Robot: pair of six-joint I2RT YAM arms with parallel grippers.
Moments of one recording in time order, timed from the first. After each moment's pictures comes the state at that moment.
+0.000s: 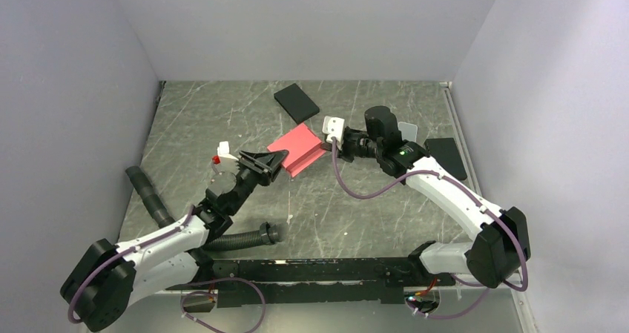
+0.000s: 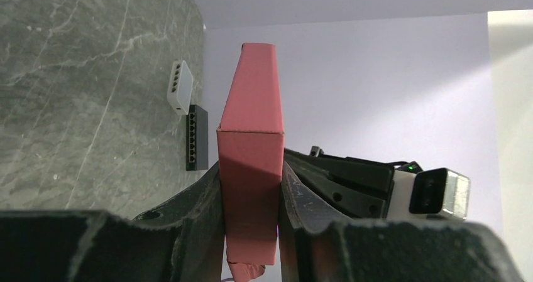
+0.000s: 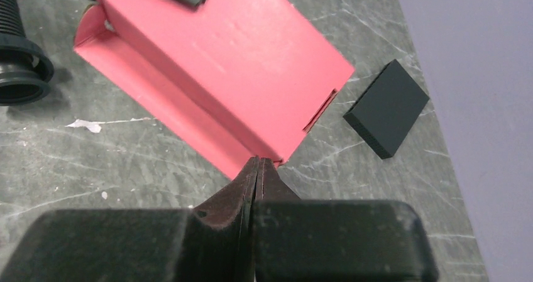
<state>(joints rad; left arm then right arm) -0.68 0.97 0.31 0.70 -0.16 -1.51 0.57 1.28 1.02 -0.20 -0.60 -0.67</state>
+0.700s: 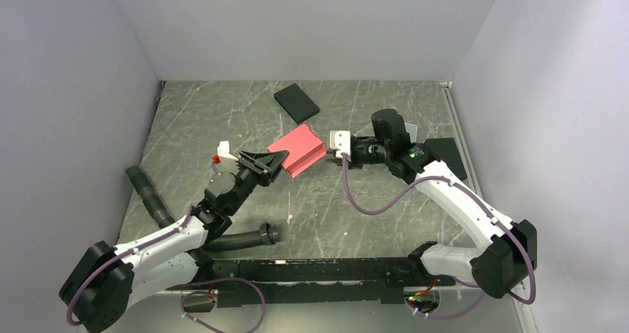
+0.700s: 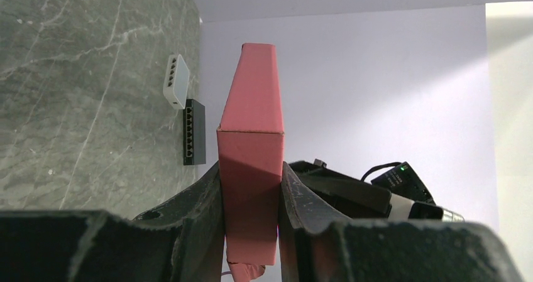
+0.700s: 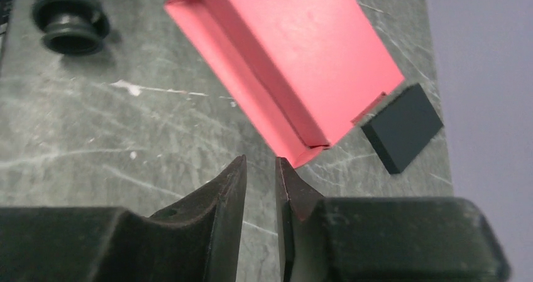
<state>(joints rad) -0.68 0.96 0.31 0.69 -0.13 -1.51 0.55 1.21 1.03 -0.36 -0.69 -0.84</state>
